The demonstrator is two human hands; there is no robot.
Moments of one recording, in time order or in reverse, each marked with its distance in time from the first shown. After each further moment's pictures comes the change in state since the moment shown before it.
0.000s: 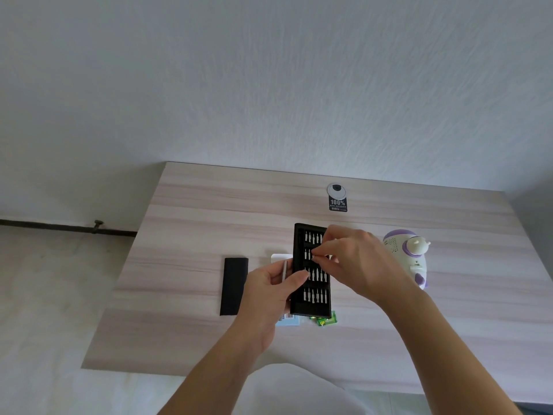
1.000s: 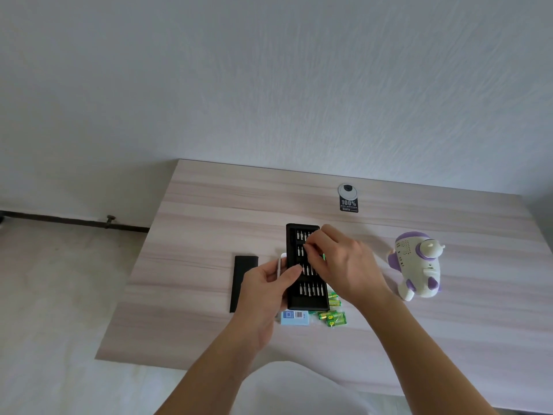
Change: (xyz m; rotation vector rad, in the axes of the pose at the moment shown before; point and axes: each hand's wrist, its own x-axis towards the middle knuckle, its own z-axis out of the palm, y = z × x) left_hand 0.009 -0.004 -0.023 -0.019 0.074 0.008; right_hand 0.014 -0.012 0.052 0.000 0.303 0.008
